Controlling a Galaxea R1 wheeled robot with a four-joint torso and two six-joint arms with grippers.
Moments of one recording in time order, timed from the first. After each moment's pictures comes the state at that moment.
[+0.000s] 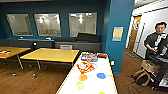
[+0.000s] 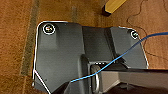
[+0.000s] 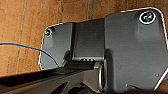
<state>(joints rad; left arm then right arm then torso) 1.56 2.97 -2.62 0.11 -0.18 -0.08 -1.56 3.06 -2.69 -0.28 0.11 0.29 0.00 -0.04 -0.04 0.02</state>
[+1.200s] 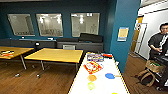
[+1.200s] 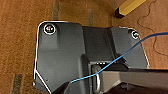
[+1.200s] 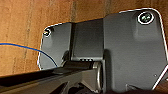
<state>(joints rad) 1.56 2.96 -2.62 0.11 -0.18 -0.08 -1.56 3.06 -2.69 -0.28 0.11 0.29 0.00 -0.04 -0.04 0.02</state>
